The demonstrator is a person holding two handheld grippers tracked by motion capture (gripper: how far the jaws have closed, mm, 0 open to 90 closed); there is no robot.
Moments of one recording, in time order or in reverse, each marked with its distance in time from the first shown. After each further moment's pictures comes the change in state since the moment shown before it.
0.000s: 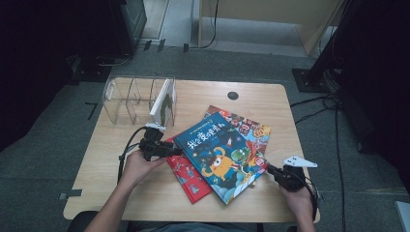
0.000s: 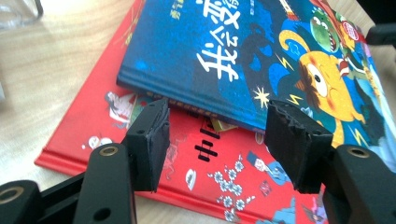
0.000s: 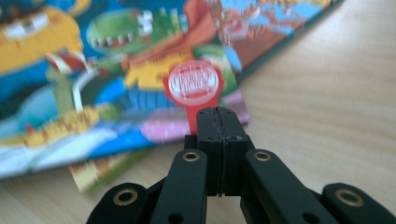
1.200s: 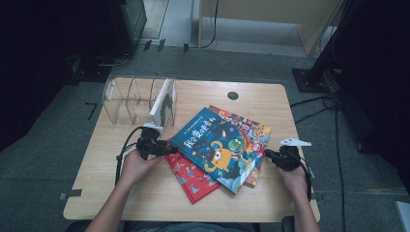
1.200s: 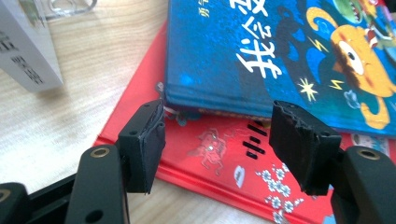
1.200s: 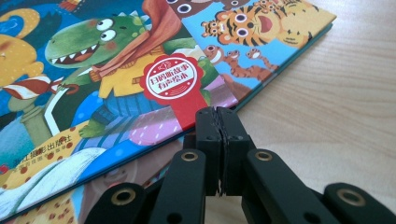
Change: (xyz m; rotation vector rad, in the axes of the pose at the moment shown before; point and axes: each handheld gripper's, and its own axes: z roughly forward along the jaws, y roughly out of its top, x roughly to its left) left arm 0.018 -0.004 0.005 -0.008 0.091 0.003; right arm -0.035 0.039 0.043 0.017 0.007 0.043
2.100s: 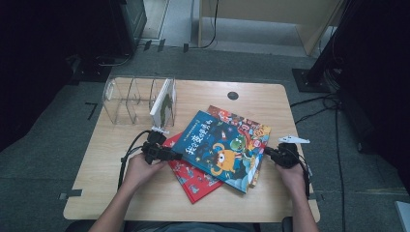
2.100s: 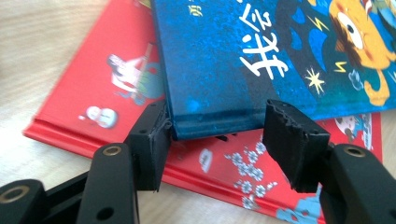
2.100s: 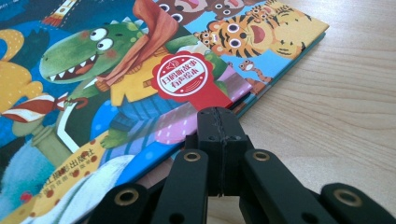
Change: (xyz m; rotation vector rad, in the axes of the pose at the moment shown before) left arm -0.022 -0.005 0.009 0.106 -0.029 0.001; right arm 0.000 0.006 0.005 -0.005 -0.025 0.021
